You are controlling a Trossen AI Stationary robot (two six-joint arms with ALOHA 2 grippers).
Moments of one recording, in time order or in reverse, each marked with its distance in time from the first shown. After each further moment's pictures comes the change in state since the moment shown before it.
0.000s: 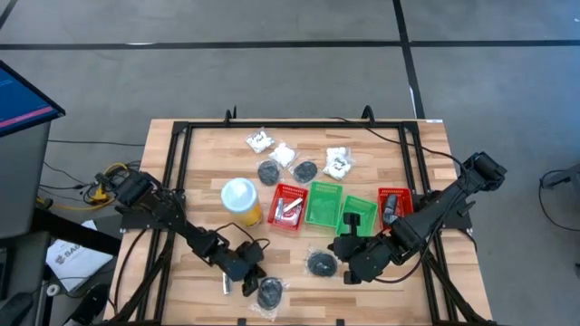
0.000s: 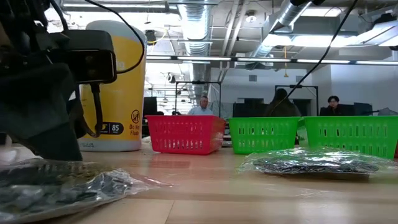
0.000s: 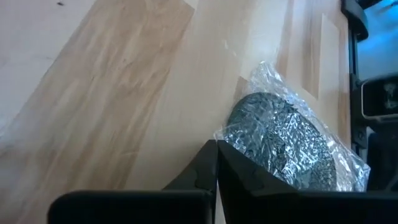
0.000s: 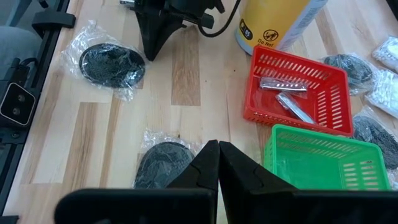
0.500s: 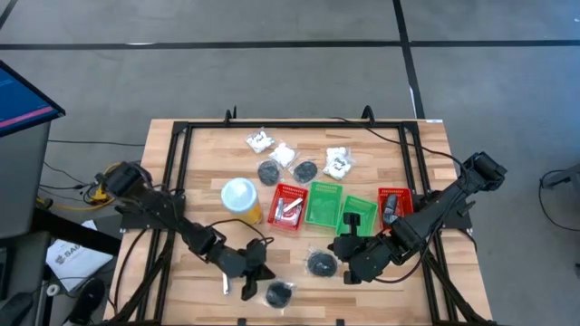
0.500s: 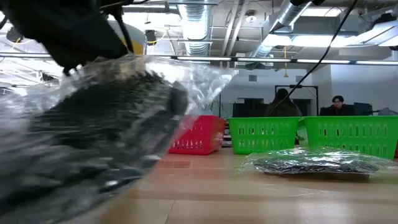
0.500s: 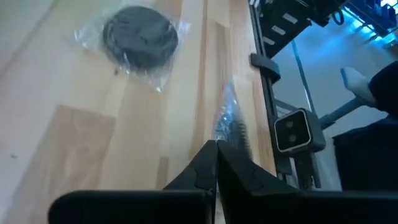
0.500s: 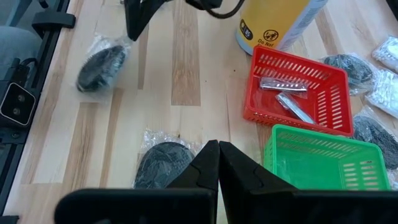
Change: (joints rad) left arm 0.020 -0.136 0.080 -0.005 -0.058 0.266; right arm 0.000 0.000 0.000 0.000 0.000 0.000
